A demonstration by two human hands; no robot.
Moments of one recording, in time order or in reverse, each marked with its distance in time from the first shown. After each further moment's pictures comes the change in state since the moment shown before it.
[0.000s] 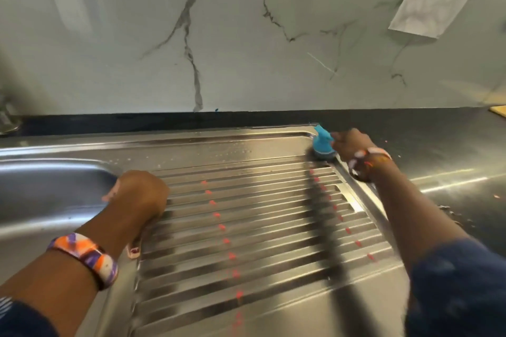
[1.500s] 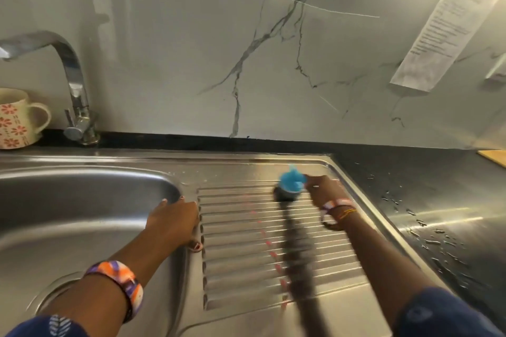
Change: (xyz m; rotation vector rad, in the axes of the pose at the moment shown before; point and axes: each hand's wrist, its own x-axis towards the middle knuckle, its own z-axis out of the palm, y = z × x) left_hand -0.091 -0.025 0.022 -0.336 0.198 0.023; right_hand -0.099 -0.076 0.046 -0.070 -0.026 -0.222
